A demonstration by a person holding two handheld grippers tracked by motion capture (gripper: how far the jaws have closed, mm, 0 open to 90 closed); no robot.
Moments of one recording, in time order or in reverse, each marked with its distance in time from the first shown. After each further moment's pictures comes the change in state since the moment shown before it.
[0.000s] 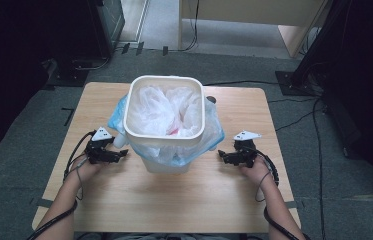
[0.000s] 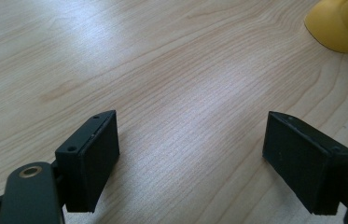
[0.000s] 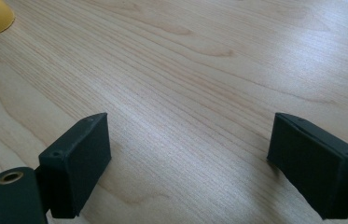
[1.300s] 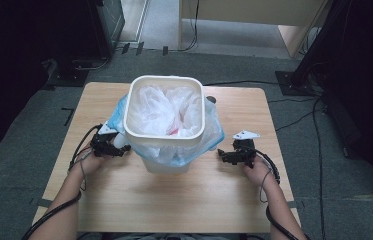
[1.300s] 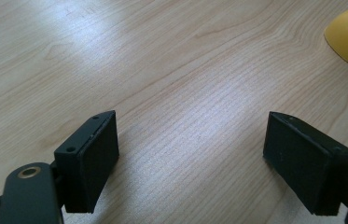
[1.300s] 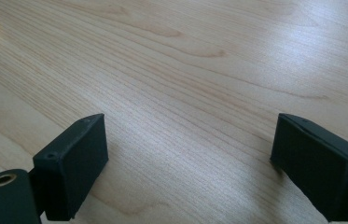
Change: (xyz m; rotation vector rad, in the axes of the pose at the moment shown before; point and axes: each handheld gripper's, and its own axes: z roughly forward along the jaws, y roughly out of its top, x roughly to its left) left arm 0.008 0.018 0.019 0.015 -0.007 0.042; right arm 0.004 0.002 0.002 0.006 -0.047 0.049
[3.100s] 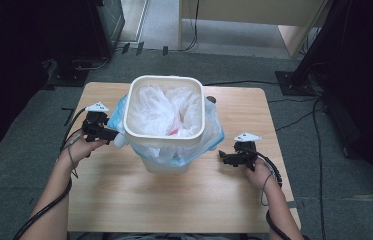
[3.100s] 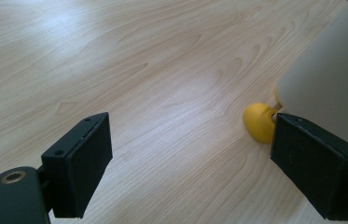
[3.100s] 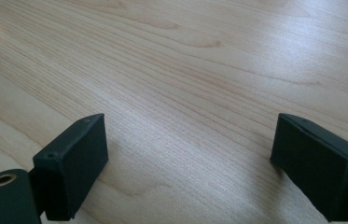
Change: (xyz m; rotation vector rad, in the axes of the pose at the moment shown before) left arm 0.006 0.067 -0.057 -0.019 -0.132 -0.152; right arm 0.002 -0.006 -0.006 0.002 -0.016 0.017
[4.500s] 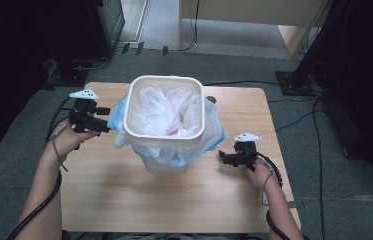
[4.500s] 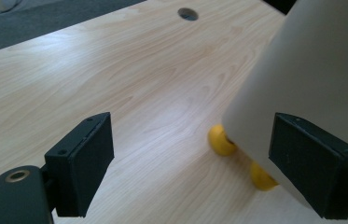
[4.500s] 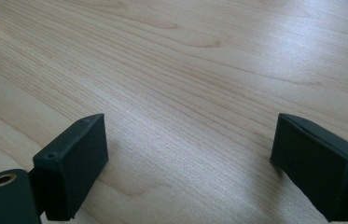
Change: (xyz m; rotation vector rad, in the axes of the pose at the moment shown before) left arm -0.021 0.039 -0.055 -0.036 -0.041 0.024; right arm 0.000 0.000 0.000 -0.001 -0.001 -0.001
